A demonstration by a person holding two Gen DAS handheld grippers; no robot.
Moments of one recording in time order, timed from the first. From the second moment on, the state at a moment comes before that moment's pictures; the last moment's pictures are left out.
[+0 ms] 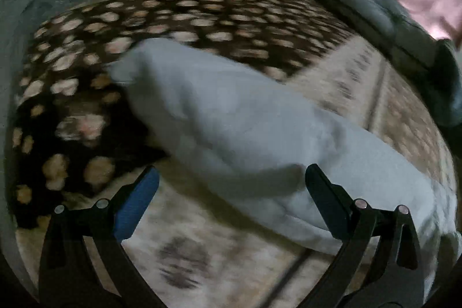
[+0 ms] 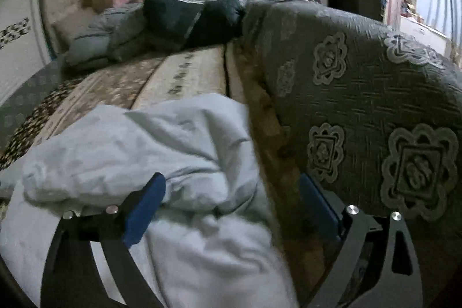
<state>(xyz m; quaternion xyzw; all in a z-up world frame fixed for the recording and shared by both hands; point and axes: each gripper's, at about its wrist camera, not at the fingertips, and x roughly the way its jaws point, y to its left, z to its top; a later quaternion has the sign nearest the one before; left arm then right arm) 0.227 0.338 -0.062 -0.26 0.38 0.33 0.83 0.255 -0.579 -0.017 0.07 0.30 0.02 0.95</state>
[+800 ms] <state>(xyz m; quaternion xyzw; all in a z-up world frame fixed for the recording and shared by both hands) 0.304 0.057 0.166 -0.08 0.22 -0.04 0.97 0.244 -0.559 0.010 0.12 0.29 0.07 0.95</state>
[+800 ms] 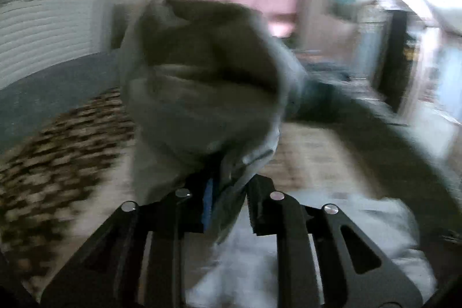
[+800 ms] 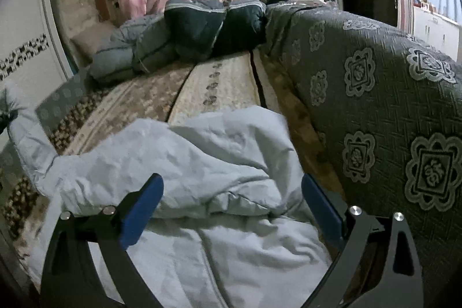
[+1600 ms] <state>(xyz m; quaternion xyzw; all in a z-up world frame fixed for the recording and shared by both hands) 0.262 0.073 0.094 -0.03 0.28 -0.09 0.96 0.331 -0.402 0.011 0.16 0.33 0.20 0.91</state>
